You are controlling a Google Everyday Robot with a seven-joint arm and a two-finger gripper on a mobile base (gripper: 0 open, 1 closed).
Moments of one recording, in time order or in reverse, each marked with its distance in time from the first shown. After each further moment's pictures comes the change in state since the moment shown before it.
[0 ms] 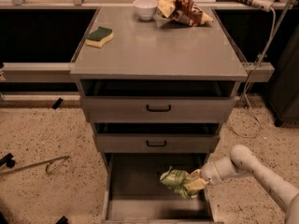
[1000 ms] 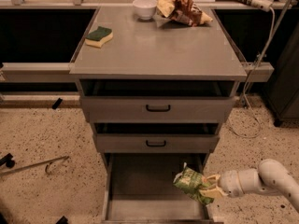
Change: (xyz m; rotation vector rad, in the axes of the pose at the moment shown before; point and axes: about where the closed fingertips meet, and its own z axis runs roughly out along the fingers) arm 0.003 0.062 -0.075 0.162 -0.119 -0.141
